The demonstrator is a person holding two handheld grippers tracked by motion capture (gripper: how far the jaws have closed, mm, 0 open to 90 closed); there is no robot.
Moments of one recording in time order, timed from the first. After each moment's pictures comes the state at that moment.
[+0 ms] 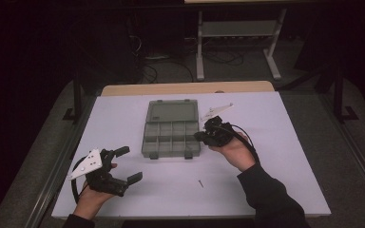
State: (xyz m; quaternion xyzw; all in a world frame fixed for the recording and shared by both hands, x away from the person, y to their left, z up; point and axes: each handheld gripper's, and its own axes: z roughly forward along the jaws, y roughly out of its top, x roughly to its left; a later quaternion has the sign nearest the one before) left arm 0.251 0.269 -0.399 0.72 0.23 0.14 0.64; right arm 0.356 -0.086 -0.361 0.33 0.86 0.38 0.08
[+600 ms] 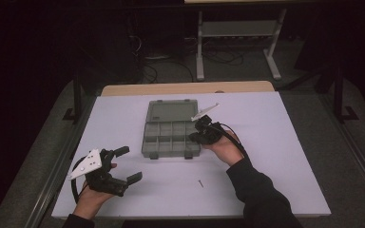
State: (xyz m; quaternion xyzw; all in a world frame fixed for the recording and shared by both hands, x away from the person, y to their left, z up) left arm 0.250 0.270 -0.399 0.72 0.23 0.14 0.64; right arm 0.384 -0.063 -0.392 0.34 0.87 0.34 0.07
